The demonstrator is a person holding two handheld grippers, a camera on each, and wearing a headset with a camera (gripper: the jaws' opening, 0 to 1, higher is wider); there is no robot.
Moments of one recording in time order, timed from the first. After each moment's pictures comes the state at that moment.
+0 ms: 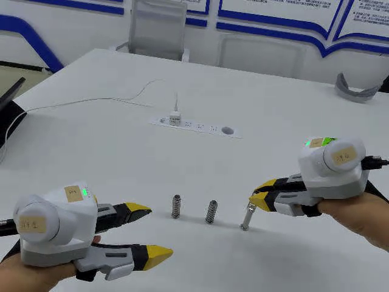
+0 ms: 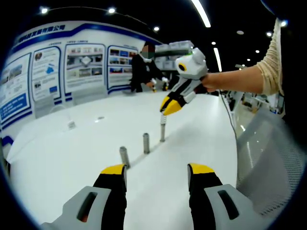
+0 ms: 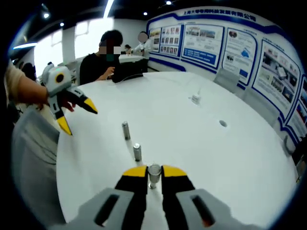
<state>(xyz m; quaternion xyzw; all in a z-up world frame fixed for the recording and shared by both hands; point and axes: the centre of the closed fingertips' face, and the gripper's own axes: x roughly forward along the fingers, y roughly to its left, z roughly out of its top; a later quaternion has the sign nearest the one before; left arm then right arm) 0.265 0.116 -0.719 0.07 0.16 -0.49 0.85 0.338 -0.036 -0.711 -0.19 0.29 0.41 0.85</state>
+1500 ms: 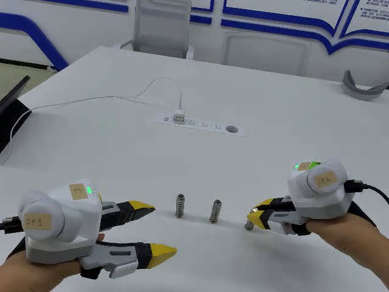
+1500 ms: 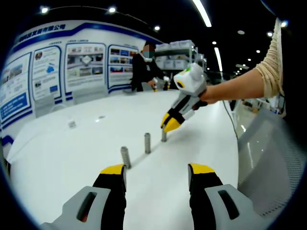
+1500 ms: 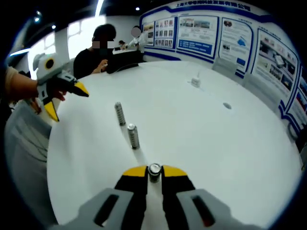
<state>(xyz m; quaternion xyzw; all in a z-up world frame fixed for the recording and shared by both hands) 0.269 0.117 -0.721 0.07 0.16 -0.49 0.85 0.339 -0.037 -0.764 -0.18 0.32 0.39 0.85</state>
